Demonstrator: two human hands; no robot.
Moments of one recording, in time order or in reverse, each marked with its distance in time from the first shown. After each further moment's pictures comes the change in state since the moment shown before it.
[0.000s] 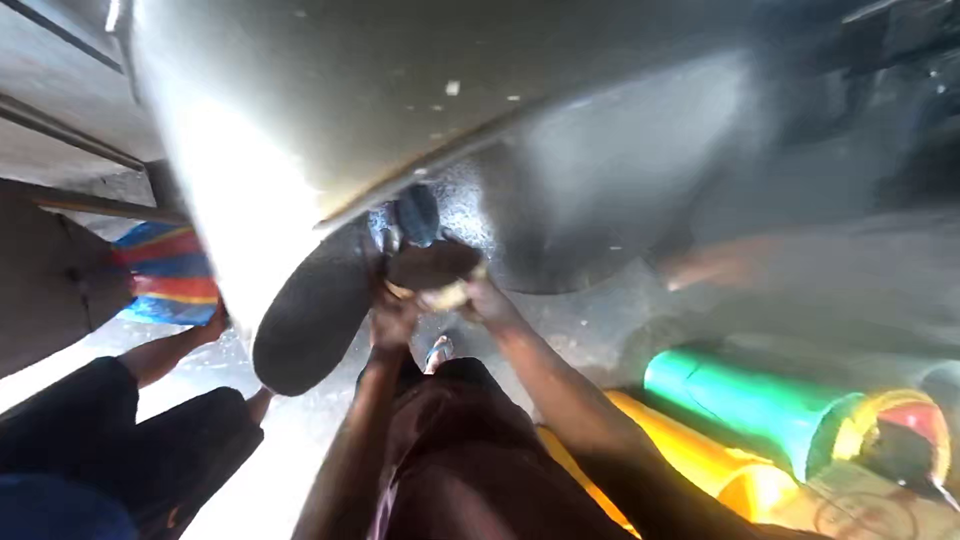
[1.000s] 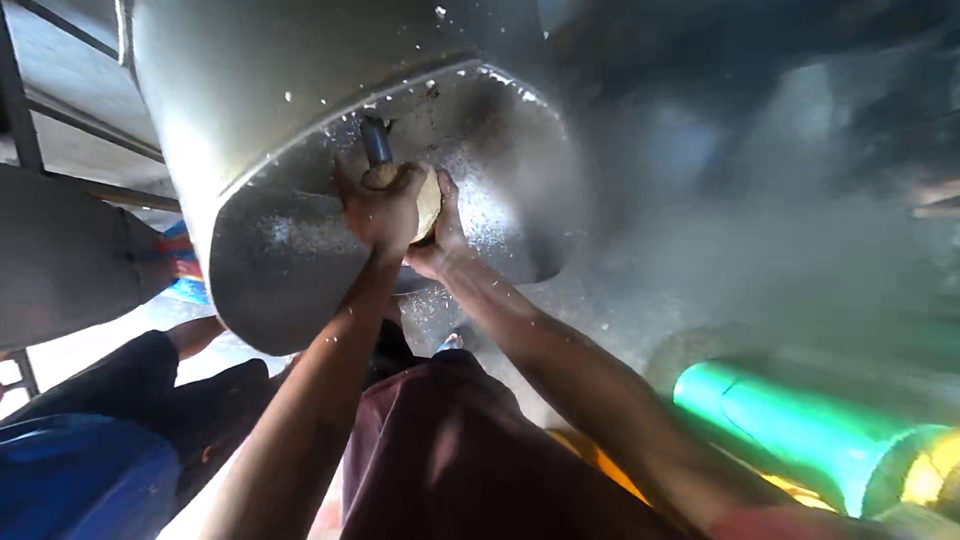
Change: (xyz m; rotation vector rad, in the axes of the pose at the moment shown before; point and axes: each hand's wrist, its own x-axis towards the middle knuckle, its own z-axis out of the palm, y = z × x) left_hand 0.091 0.078 0.088 0.638 0.433 -0.006; right_hand 0.062 -0.040 0.026 0.595 0.075 0.178
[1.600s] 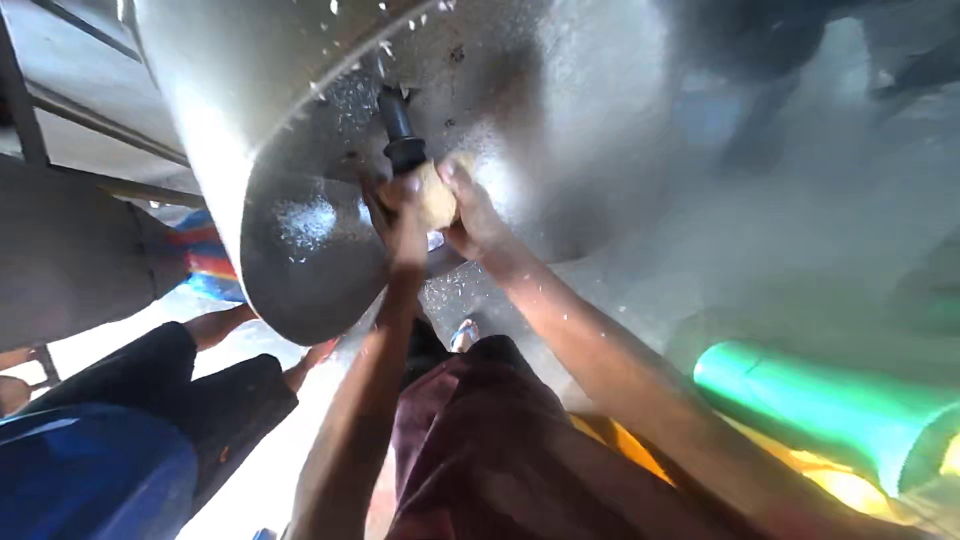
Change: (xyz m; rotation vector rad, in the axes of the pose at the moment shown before) left_hand -0.023 -0.088 0.001 -0.618 -0.142 0.178; right_hand -0.013 0.000 -0.028 -0.607 -0.093 -0.253
